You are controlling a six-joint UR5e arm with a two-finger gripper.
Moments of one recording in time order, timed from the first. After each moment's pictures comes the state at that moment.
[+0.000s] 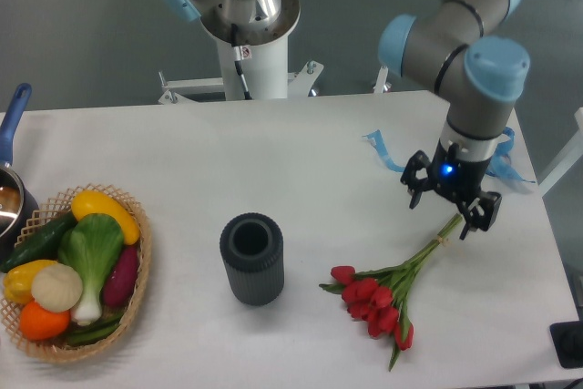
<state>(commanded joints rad) 2.77 -2.06 -1.63 -0.91 1.34 1.47</state>
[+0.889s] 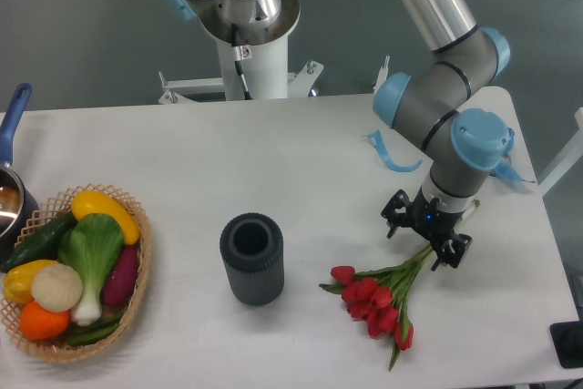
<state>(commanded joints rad) 2.73 -2.18 -1.57 -0.90 1.34 1.43</state>
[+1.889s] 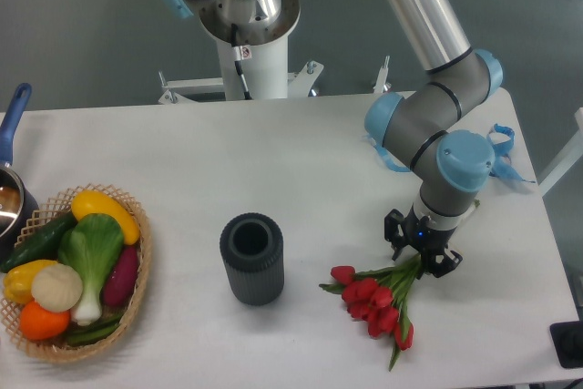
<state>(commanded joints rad) 2.70 -2.20 -1.57 -0.85 1.40 1.42</state>
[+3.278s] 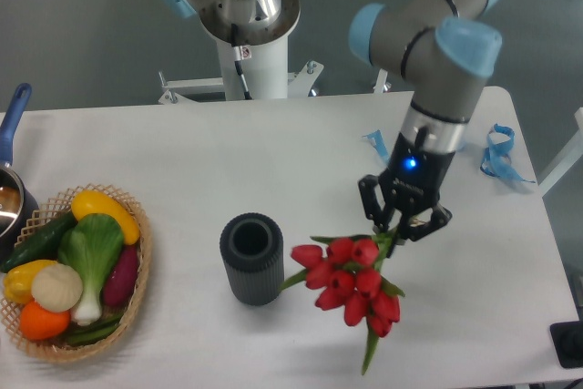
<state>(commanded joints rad) 2.71 -1.81 -1.64 -0.85 0.71 1.12</state>
